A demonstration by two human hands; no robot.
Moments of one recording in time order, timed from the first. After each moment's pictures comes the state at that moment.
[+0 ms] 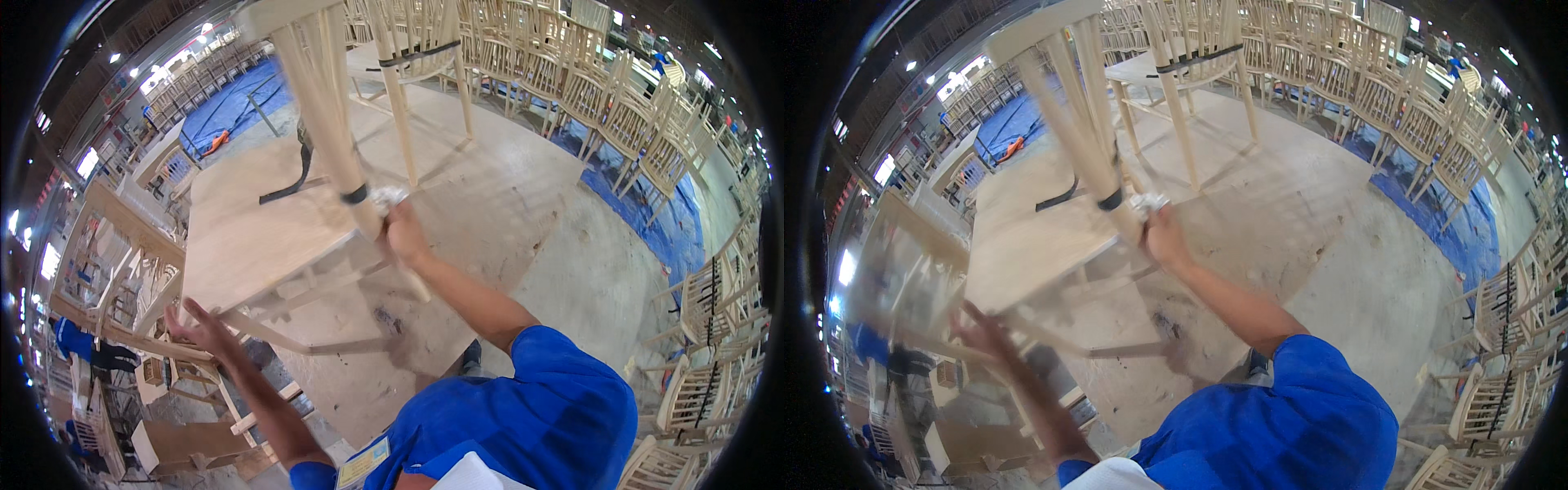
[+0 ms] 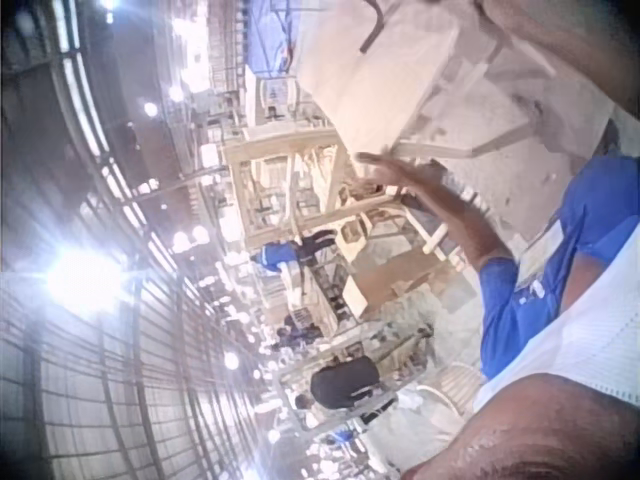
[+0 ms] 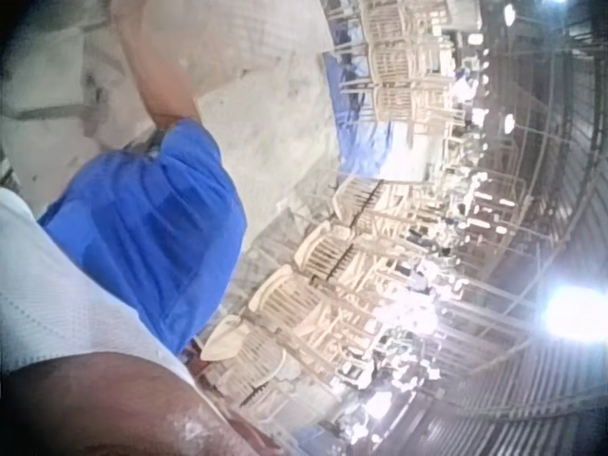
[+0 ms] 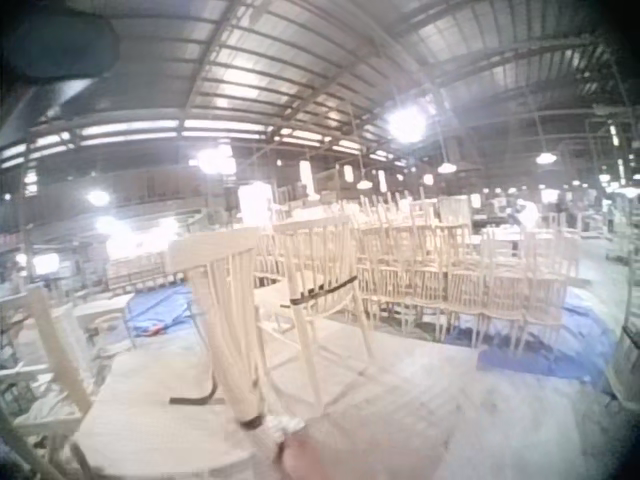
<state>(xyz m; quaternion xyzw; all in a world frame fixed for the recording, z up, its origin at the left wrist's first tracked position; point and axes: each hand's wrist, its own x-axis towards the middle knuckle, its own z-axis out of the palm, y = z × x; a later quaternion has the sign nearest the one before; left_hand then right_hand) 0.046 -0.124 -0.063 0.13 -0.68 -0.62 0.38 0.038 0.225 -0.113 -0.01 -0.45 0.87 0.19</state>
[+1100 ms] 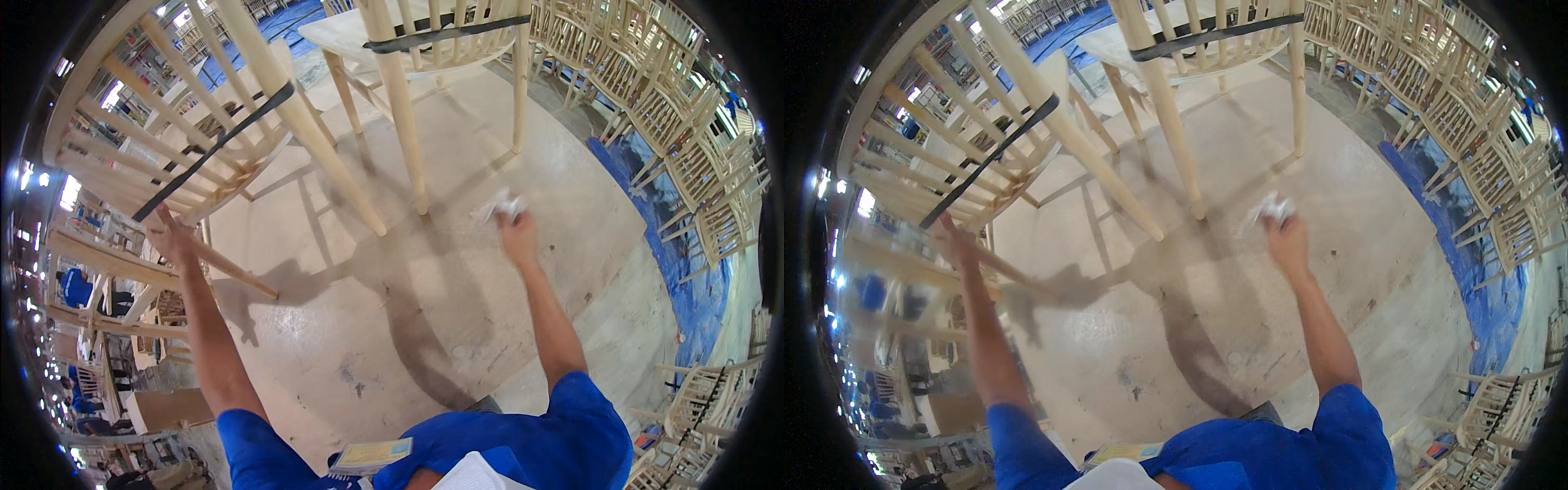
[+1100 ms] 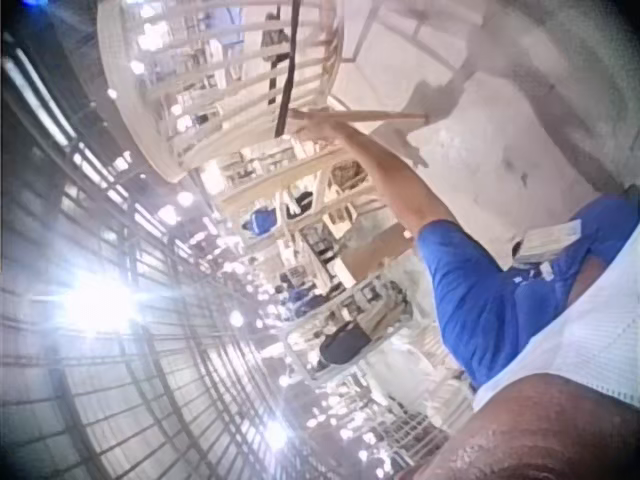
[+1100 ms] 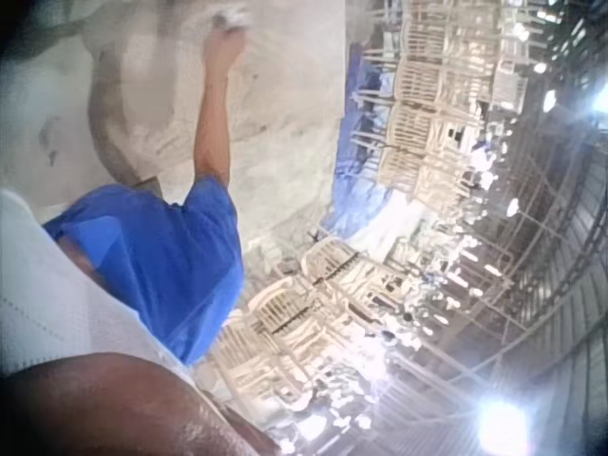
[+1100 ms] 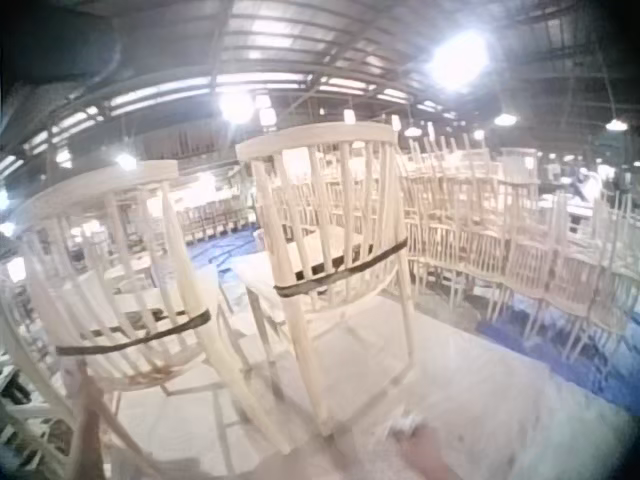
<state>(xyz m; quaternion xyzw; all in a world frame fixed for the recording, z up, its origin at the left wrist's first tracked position) -0.274 0.011 -0.081 0.02 -0.74 -0.47 0.49 -0.107 0.584 -0.248 -0.21 -0.81 0.49 0.23</state>
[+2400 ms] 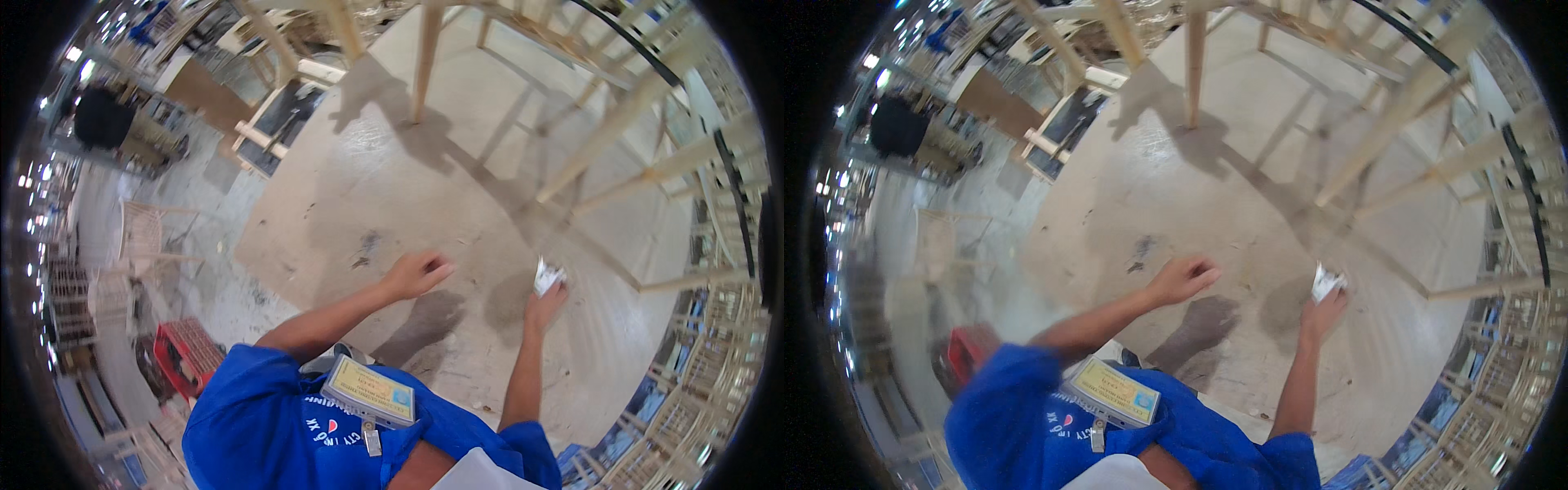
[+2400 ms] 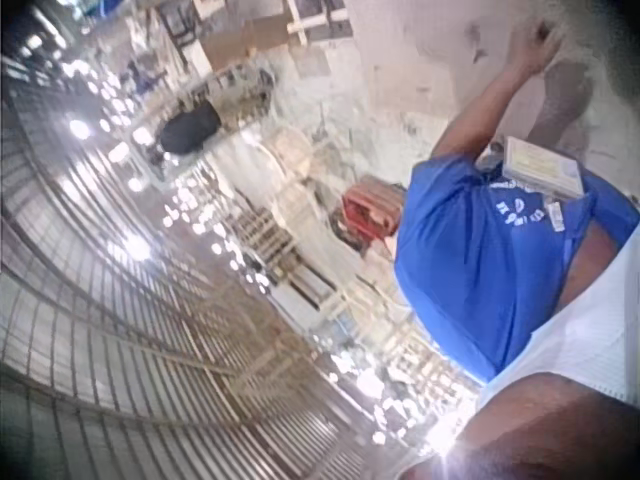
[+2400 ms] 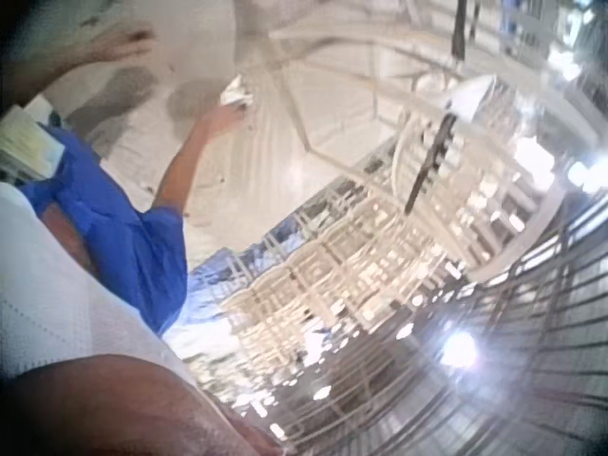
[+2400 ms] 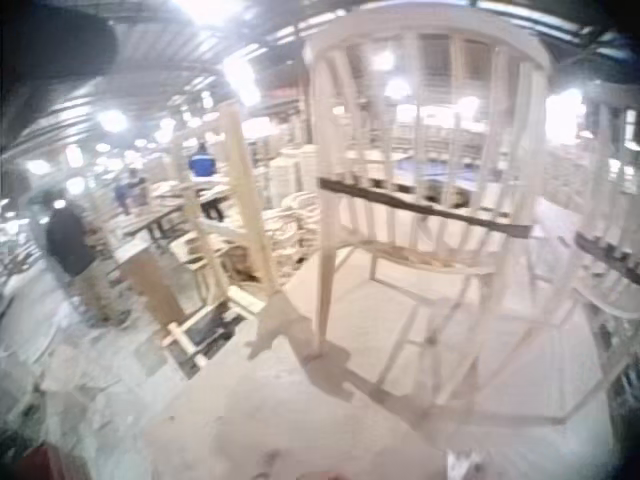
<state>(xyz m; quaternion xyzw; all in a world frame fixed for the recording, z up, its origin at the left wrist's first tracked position) 0.022 0.233 -0.293 0.17 -0.81 -0.56 -0.01 -0.144 0.533 -0.381 0.09 -0.98 0.19 0.06</state>
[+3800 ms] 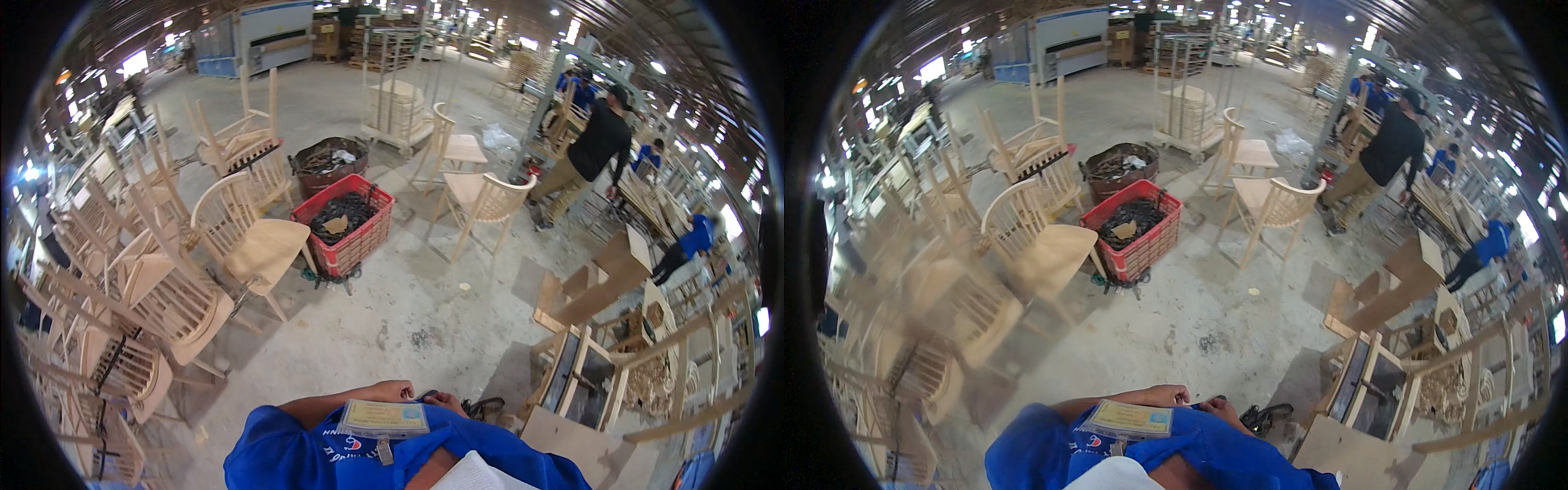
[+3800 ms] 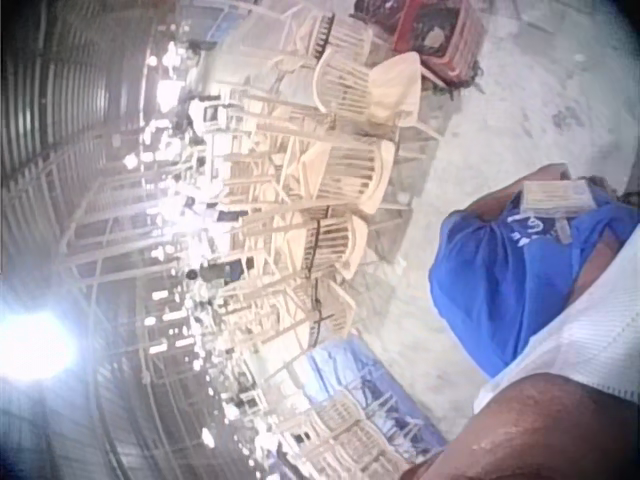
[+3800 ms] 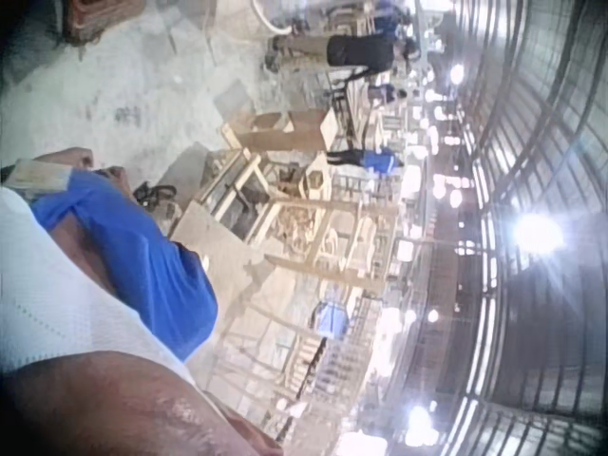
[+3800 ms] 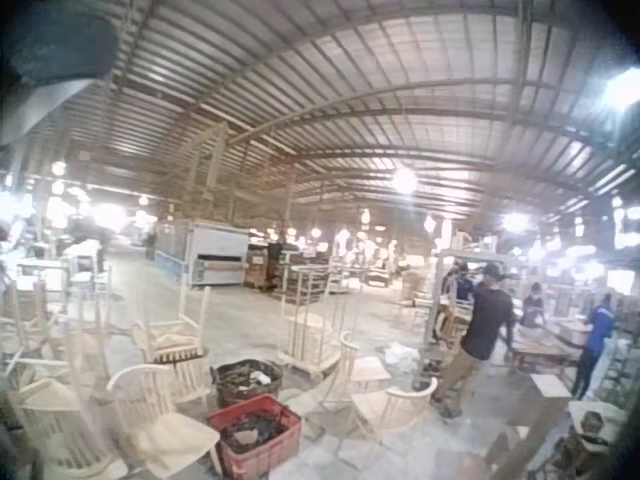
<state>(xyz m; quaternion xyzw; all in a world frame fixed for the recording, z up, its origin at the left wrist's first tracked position) 0.776 0.193 -0.328 0.58 -0.53 -0.55 0.29 0.563 0.070 -0.366 0.57 -0.44 -0.04 -0.70</state>
